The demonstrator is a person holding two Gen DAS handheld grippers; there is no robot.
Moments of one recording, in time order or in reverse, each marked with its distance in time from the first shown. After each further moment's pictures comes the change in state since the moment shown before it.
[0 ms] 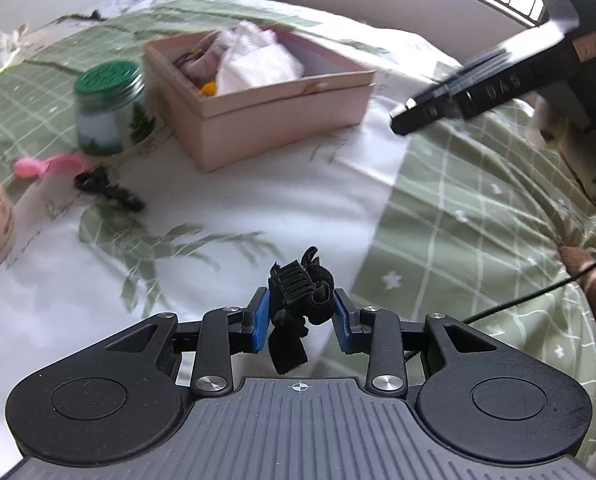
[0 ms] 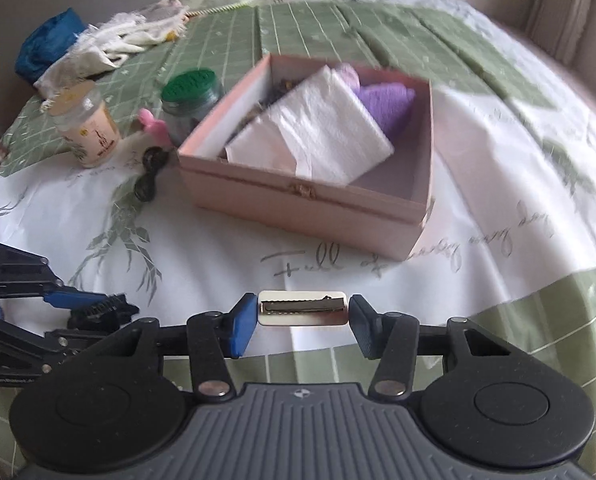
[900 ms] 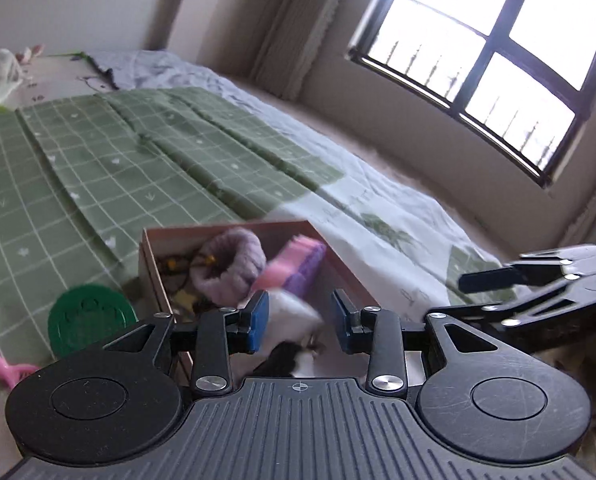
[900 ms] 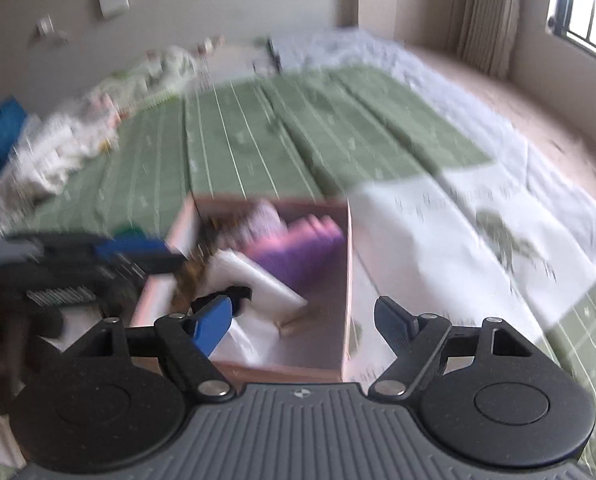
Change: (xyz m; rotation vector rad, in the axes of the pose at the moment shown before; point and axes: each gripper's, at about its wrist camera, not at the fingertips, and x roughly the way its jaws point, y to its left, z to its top) left arm 0.029 0.075 0.169 -0.212 -0.278 -0.117; right arm -0.023 -0.043 0.091 0.176 -0.104 -0.124
